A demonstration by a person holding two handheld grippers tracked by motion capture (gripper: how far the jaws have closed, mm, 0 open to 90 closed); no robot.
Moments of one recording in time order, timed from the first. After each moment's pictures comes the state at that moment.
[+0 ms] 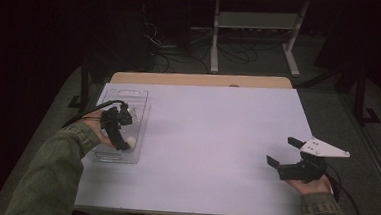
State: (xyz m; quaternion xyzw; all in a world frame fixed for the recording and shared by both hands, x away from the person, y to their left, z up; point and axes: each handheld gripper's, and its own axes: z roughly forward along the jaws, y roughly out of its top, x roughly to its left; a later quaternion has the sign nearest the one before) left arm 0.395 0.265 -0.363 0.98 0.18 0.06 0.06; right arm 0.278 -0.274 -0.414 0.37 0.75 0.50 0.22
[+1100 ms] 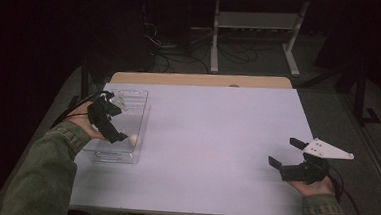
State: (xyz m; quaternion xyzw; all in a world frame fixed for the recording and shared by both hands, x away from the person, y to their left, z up) left arm 0.381 0.283 -0.324 0.96 0.22 0.13 0.15; right arm 0.274 -0.277 -0.413 0.37 0.74 0.51 0.23
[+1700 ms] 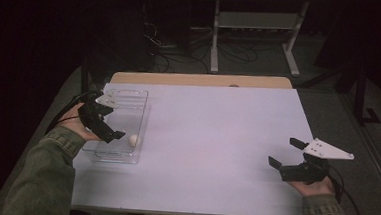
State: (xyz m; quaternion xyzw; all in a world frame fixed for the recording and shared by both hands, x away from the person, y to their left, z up) left arm 0.365 0.304 -0.315 0.93 0.24 0.16 0.23; right arm 0.273 -0.277 -0.412 0.37 0.74 0.51 0.23
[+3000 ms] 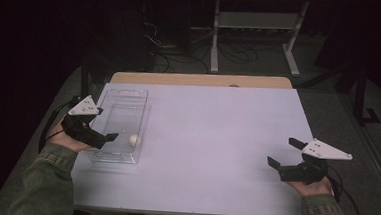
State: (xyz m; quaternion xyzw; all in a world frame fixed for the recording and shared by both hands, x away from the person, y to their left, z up) left arm 0.331 0.335 -0.327 0.87 0.29 0.21 0.34; right arm 0.273 -0.274 -0.413 0.36 0.75 0.51 0.23
